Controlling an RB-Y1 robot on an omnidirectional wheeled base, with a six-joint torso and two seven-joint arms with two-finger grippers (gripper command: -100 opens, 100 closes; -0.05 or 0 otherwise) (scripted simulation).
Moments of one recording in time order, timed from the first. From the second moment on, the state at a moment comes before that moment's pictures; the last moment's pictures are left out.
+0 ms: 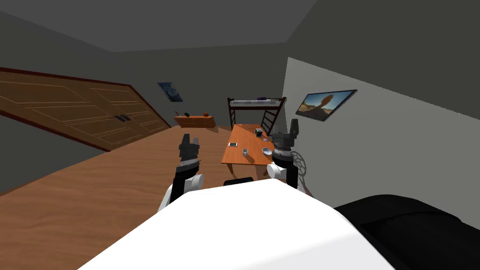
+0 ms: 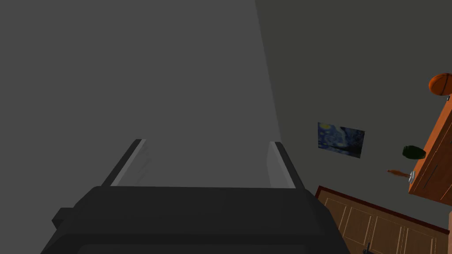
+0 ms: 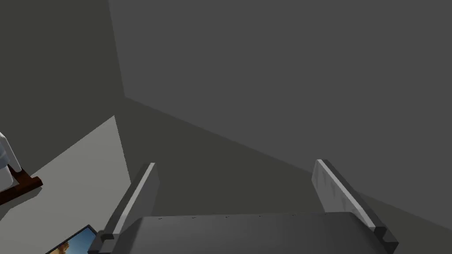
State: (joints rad) left arm 0.46 0.01 0.03 -2.26 -0.07 -0.40 -0.03; right arm 0.46 -0.01 0.02 -2.40 -0.09 -0.55 0.14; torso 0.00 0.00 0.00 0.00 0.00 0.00
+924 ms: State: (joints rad) left arm 0.46 0.01 0.03 -2.26 -0.07 -0.40 -0.03; right arm 0.48 -0.27 0.06 -2.21 0.12 -0.65 0.23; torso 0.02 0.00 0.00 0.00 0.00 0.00
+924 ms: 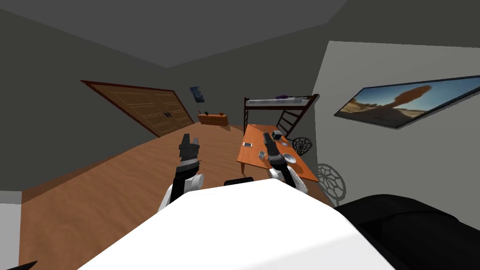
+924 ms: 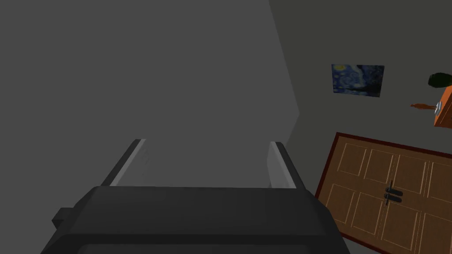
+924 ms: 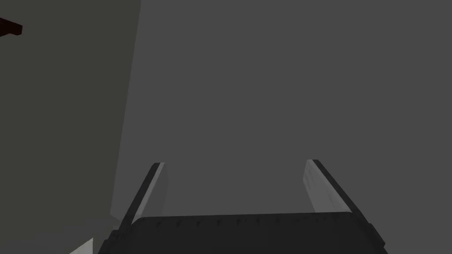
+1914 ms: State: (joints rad) left arm 0.46 0.01 0.03 -2.26 -0.07 -0.40 -0.03; right arm 0.58 -0.56 0.10 -1.92 0.33 -0.77 0.31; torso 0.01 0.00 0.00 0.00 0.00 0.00
